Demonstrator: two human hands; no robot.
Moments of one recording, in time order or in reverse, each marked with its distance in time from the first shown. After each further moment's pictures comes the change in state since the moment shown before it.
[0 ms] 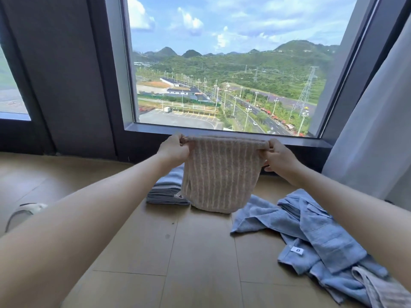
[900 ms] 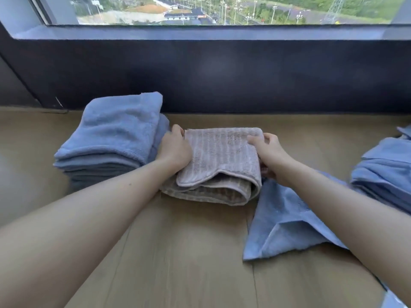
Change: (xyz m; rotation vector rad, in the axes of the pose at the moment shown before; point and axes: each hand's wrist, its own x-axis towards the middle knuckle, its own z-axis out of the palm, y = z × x) left_hand 0.209 -0.218 0.236 0.480 -0.023 -0.141; right_hand 0.200 0.275 0.171 0.320 -0.128 0.542
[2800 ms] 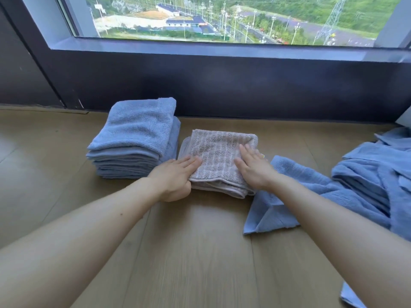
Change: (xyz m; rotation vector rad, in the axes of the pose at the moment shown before) left_hand -0.074 -0.036 -0.039 0.506 -0.453 0.473; right_hand -0.057 0.003 0.020 -0.930 -0.159 -0.265
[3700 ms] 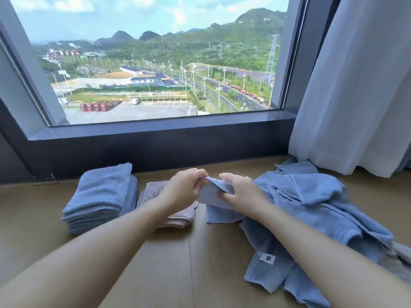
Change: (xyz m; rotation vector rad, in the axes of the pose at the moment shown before) left_hand -0.049 0.182 -0.128 -0.372 0.497 0.251; right_hand -0.180 0.032 -0.124 0.090 0.410 -0.052
